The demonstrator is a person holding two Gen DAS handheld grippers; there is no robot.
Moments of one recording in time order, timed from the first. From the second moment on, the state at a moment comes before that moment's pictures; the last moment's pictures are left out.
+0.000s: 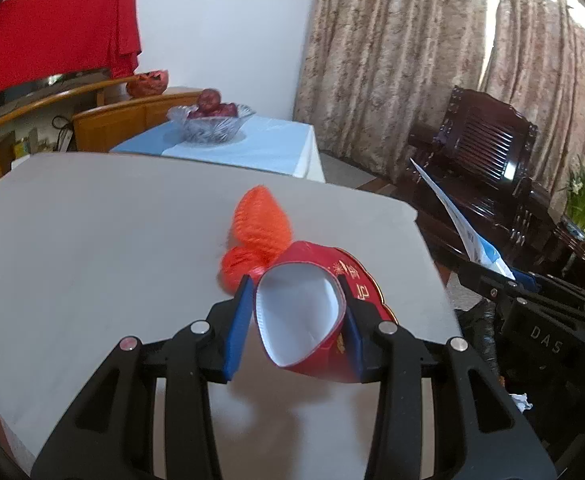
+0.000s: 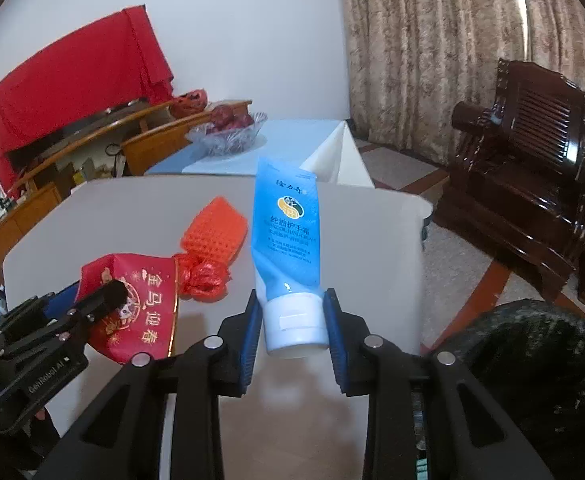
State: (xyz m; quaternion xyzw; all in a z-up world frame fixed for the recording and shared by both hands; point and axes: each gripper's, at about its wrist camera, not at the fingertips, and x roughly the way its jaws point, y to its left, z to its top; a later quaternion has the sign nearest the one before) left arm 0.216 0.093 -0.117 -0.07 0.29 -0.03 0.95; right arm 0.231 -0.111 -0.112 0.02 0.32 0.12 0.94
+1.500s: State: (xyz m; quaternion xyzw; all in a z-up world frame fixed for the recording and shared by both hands) left arm 0.196 -0.151 -0.151 -0.01 0.32 -0.25 0.91; right arm 0.131 -0.347 -0.149 0.03 0.36 -0.10 0.93
